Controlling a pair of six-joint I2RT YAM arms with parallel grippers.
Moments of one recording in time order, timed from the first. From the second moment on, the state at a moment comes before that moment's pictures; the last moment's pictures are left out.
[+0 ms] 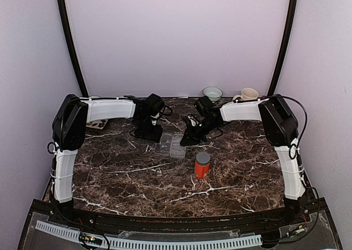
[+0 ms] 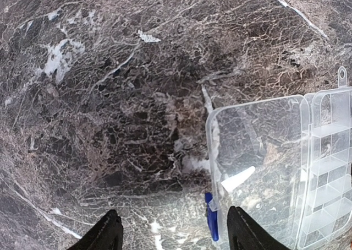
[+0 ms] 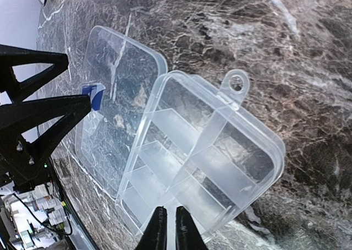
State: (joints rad) left arm -0.65 2.16 1.69 -0.80 -0.13 -0.36; right arm 0.62 2.26 1.66 -0.50 -0.64 0.47
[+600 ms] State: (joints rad) left arm -0.65 2.11 1.72 -0.74 -0.10 -0.35; right arm 0.62 2.26 1.77 -0.57 -0.61 0.41
